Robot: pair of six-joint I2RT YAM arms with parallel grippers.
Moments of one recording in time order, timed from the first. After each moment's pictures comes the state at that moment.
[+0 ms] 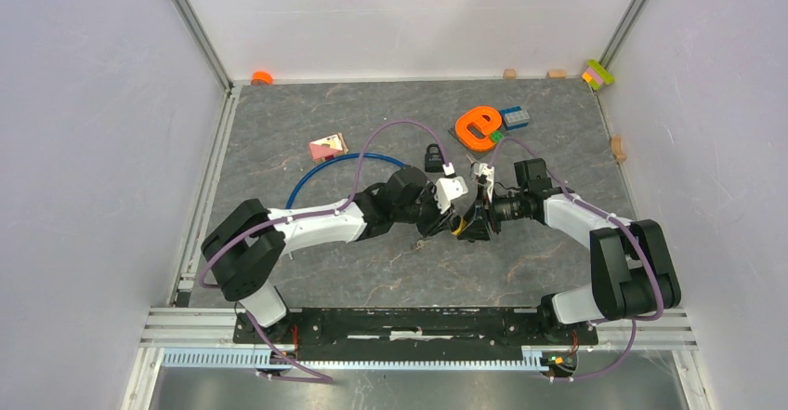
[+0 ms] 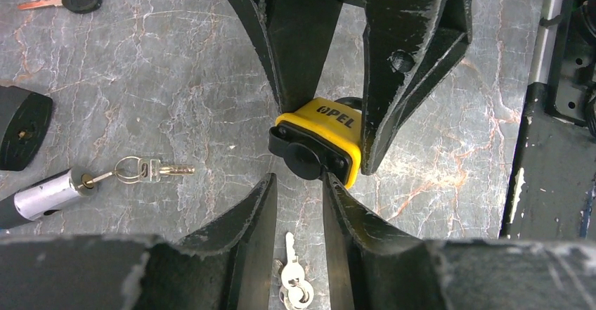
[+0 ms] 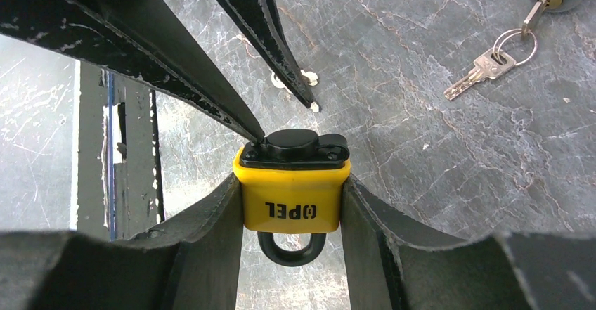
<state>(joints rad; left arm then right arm) -0.95 1.64 0.97 0.11 0.31 0.15 0.19 1.43 0.64 -0.29 -1.12 -0.57</state>
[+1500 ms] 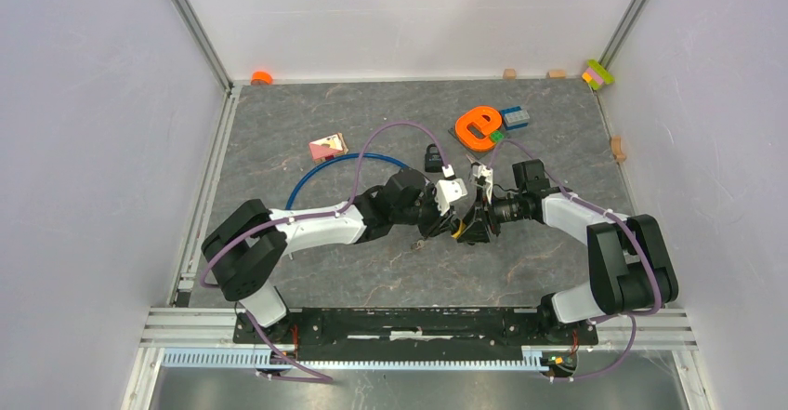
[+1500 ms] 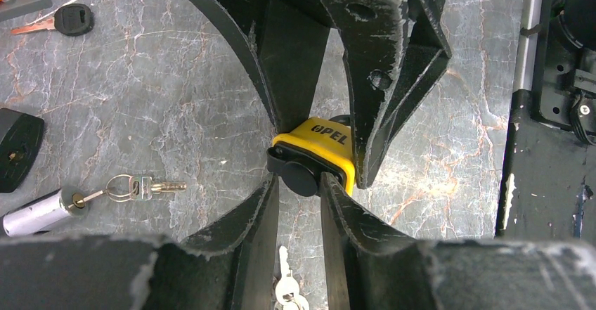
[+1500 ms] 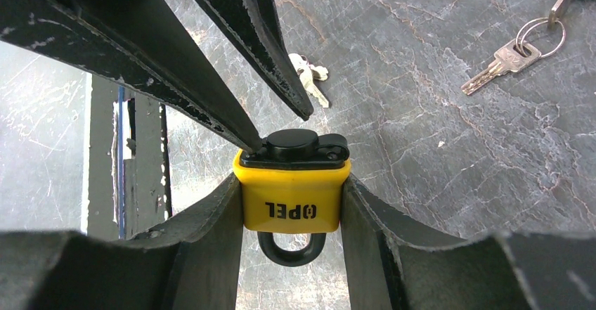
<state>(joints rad) -0.95 1.65 0.94 0.20 0.34 0.14 0.19 1.46 0.64 -0.30 -1.13 -0.59</state>
